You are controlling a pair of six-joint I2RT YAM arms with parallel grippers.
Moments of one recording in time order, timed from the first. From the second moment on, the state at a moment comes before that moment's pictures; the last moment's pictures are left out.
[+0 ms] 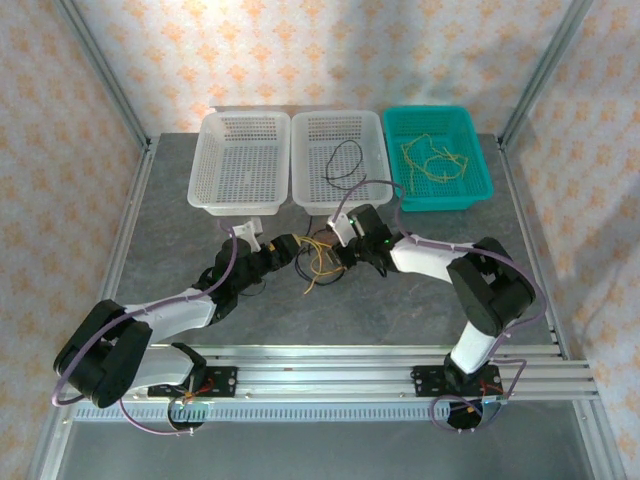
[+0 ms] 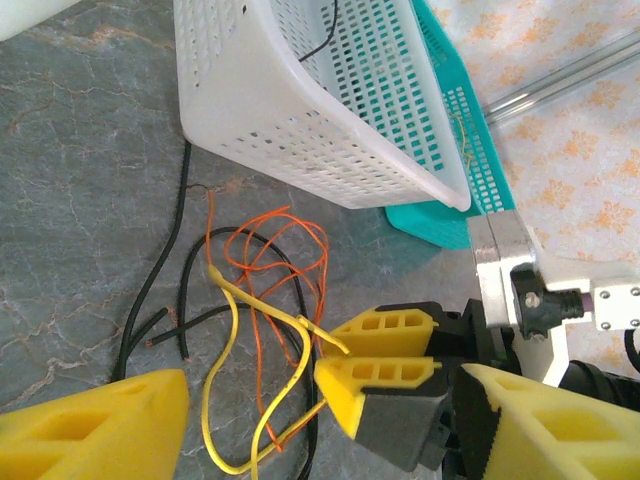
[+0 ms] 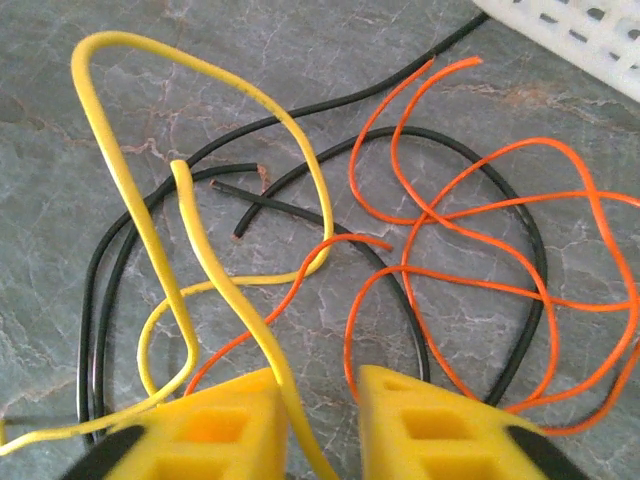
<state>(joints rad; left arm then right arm) -0.49 1.26 0.37 0.55 0.11 -0.94 0.62 1.70 0.91 -0.06 -0.23 -0.07</state>
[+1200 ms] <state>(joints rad) -0.44 1.20 0.47 0.41 0.10 -0.78 0.70 1.31 1.00 -0.32 0.09 -0.12</state>
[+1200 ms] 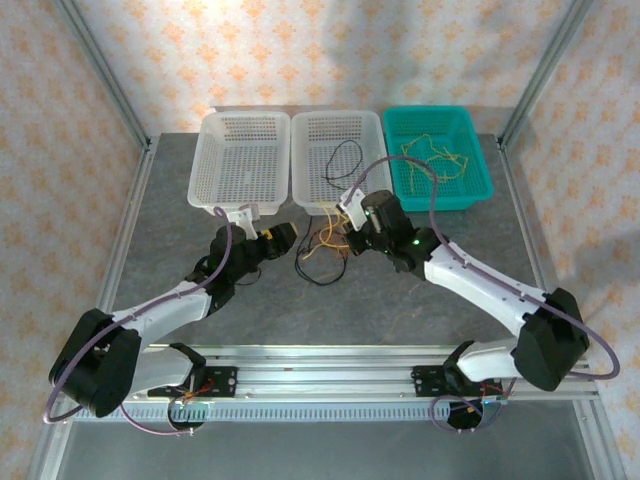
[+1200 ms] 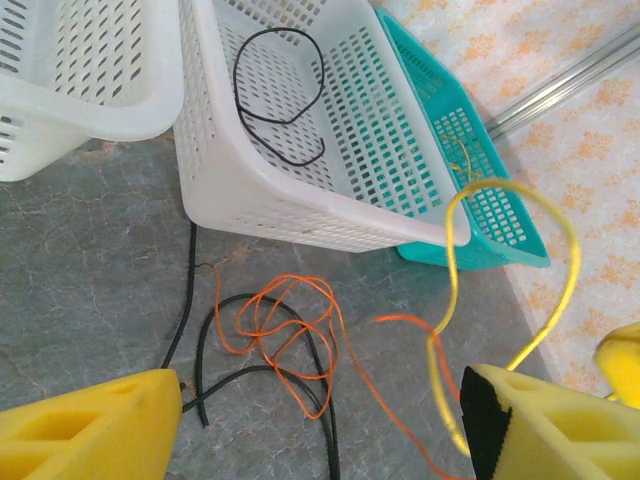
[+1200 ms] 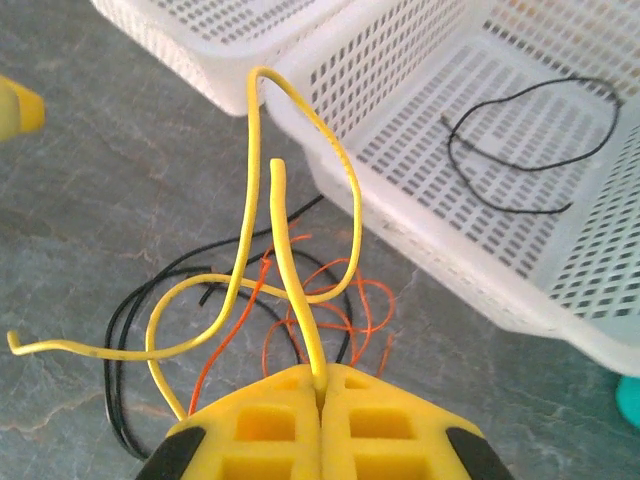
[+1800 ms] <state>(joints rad) -0.42 1.19 0.48 0.41 0.12 -0.76 0.70 1.14 1.08 -0.24 0.39 -0.08</state>
